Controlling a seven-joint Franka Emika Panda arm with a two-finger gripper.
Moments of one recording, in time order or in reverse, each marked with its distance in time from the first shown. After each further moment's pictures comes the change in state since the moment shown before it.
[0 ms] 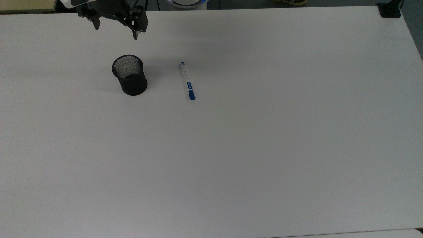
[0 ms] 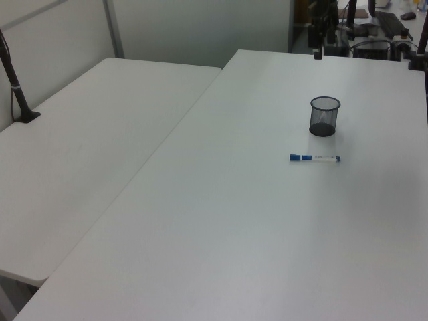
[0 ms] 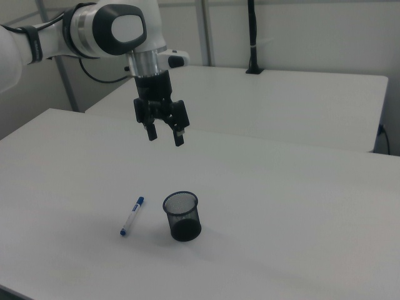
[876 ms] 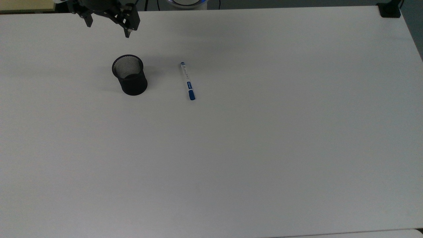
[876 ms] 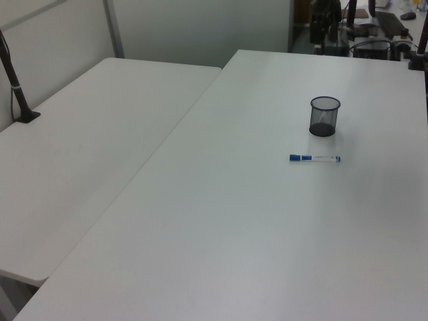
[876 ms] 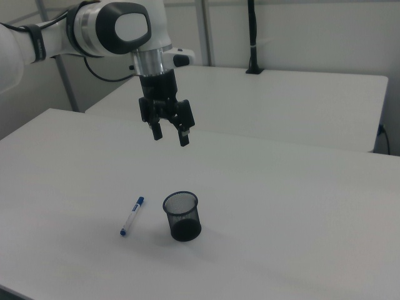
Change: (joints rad) arm -0.026 -0.002 -0.004 0.008 -0.001 0.001 0.000
